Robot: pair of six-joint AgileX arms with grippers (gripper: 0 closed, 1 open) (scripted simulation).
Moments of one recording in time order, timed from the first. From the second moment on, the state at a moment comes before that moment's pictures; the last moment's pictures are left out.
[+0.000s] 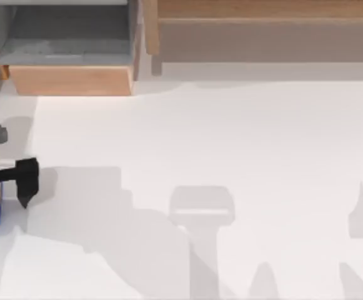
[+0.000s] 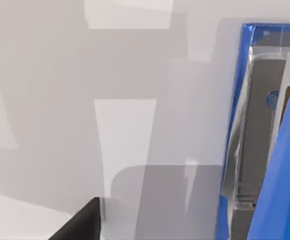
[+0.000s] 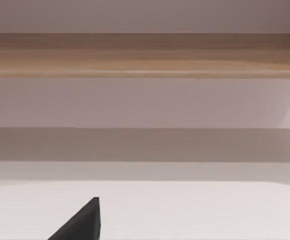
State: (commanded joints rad) left arm 0.05 1.88 1.03 -0.71 0.00 -0.13; right arm 0.00 0.00 0.00 0.00 0.00 0.00
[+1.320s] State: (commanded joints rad) left arm 0.05 1.88 1.03 -0.71 0.00 -0.13; right arm 0.00 0.00 0.00 0.00 0.00 0.00
